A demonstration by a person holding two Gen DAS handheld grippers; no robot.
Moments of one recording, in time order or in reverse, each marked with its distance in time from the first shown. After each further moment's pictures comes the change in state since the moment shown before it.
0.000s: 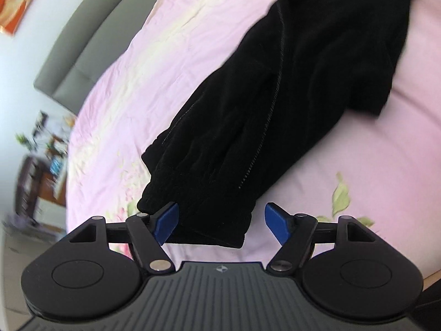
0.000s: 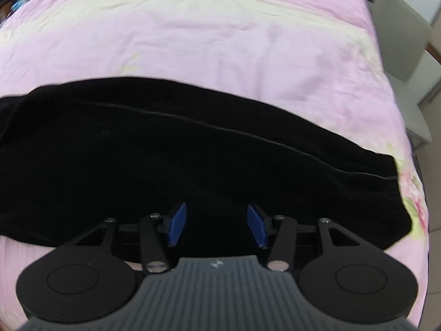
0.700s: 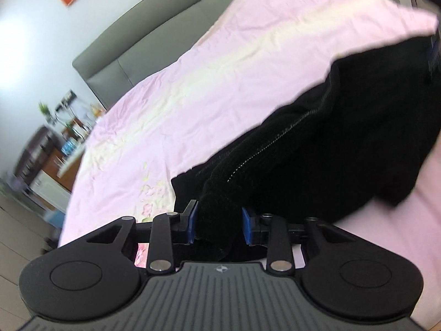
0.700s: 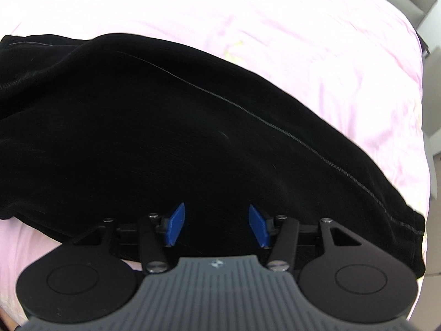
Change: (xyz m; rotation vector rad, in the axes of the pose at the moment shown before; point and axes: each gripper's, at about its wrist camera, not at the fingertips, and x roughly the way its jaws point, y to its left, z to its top) left arm -0.058 0.075 0.026 -0.377 -0.146 -0.033; right arm 0.002 0.139 0.021 -0.245 0.036 -0.020
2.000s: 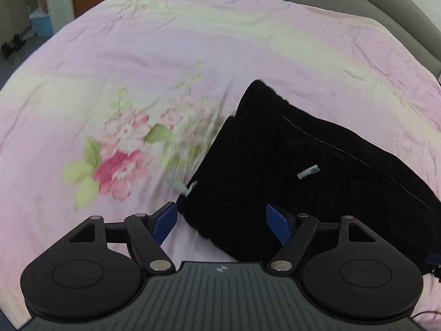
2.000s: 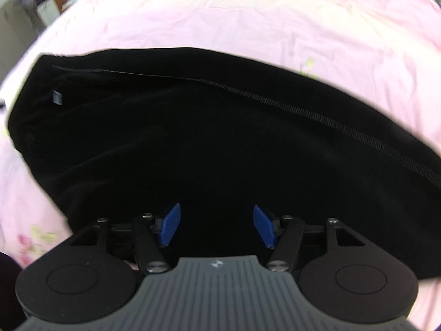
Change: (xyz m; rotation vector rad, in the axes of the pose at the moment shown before) left arm 0.072 0.178 -0.059 -0.822 0.322 -0.243; right arm -0.036 0.014 -0.051 0.243 -0.079 0.322
